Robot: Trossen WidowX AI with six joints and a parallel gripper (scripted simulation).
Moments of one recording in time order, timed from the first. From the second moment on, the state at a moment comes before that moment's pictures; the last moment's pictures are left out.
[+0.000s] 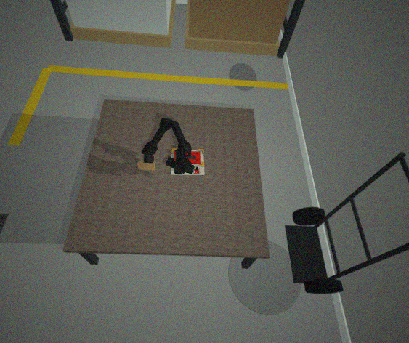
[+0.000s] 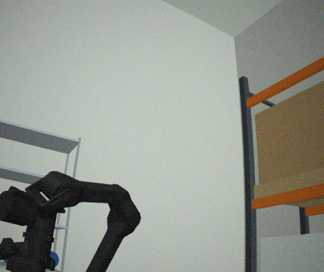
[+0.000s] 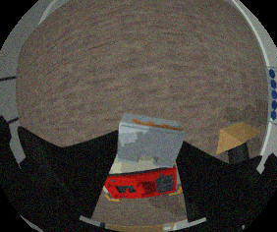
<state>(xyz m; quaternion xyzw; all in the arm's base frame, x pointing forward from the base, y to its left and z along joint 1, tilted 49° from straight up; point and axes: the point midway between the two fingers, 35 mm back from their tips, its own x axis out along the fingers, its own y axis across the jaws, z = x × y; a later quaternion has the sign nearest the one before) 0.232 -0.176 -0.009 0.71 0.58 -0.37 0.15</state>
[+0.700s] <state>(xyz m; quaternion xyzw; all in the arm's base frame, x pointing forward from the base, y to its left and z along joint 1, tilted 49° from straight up) 0.240 -0.156 -0.001 0.55 0.52 -0.57 0.32</state>
